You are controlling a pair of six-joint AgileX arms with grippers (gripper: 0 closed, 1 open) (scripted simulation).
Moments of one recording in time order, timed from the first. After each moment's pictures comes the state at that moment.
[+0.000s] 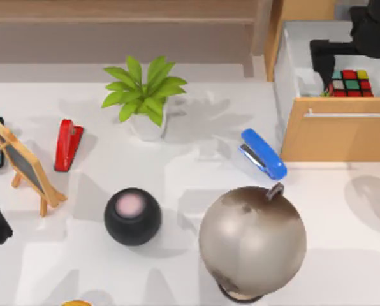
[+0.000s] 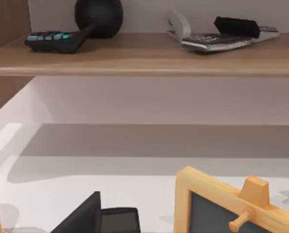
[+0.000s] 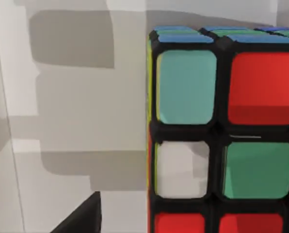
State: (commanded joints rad) left arm 0.00 0.00 0.00 0.00 0.00 0.00; right arm 0.14 2.41 2.25 -1.33 0.02 0.18
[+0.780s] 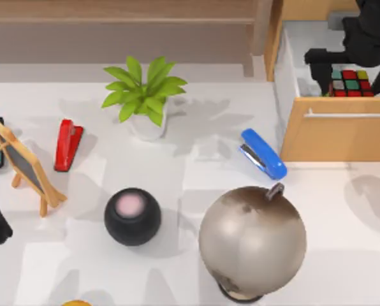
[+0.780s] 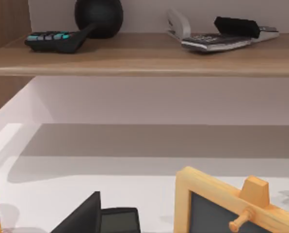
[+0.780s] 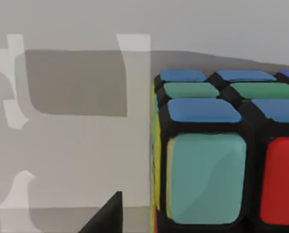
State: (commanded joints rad) left arm 0.00 0.00 0.00 0.00 0.00 0.00; right arm 0.13 2.47 2.25 -1.25 0.02 0.18
